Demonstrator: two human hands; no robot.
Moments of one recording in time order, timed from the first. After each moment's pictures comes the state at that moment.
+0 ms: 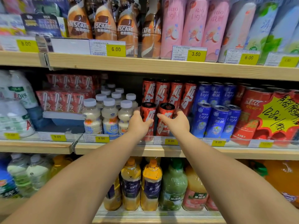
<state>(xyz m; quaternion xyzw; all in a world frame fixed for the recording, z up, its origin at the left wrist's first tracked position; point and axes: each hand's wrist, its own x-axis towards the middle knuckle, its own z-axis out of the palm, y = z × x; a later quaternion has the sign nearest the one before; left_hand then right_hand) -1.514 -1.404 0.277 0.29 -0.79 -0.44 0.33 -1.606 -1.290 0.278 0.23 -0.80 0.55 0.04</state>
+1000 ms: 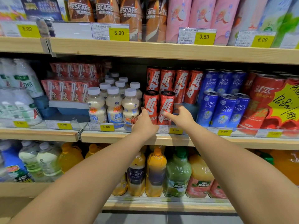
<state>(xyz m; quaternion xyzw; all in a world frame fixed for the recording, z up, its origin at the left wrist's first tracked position) -1.496 -1.381 0.258 0.32 -0.86 -0.34 0.20 -1.621 -1.284 0.258 0.33 -0.81 0.49 -0.05</state>
